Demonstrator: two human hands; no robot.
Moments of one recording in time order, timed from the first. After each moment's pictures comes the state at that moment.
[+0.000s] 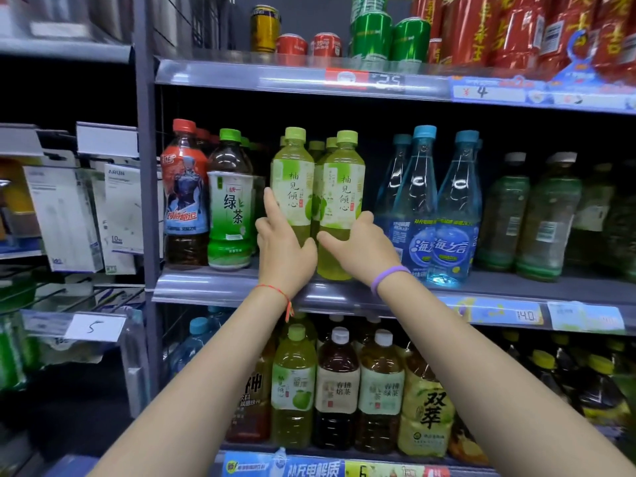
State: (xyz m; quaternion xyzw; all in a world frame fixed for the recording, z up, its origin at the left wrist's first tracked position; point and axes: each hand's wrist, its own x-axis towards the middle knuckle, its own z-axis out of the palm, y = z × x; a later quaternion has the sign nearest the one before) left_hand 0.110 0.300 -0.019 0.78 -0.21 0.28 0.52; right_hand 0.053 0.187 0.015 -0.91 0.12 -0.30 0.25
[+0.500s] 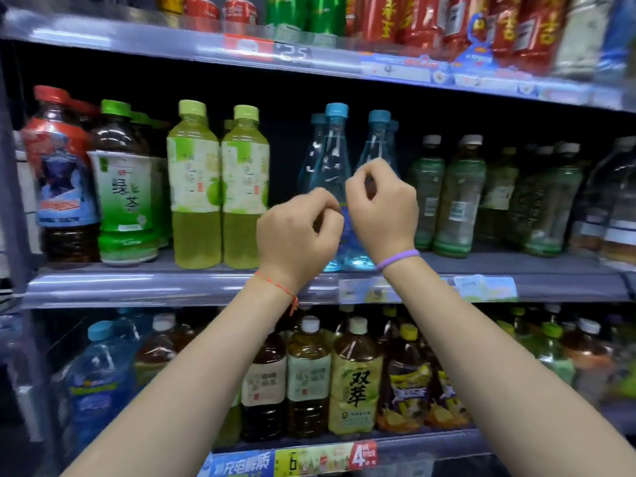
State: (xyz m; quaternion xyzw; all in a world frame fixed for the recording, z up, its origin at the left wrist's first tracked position) left_hand 0.040 0.202 0.000 0.62 -0.40 0.52 0.43; right_hand -0.004 0.087 0.030 -0.74 0.03 -0.64 0.21
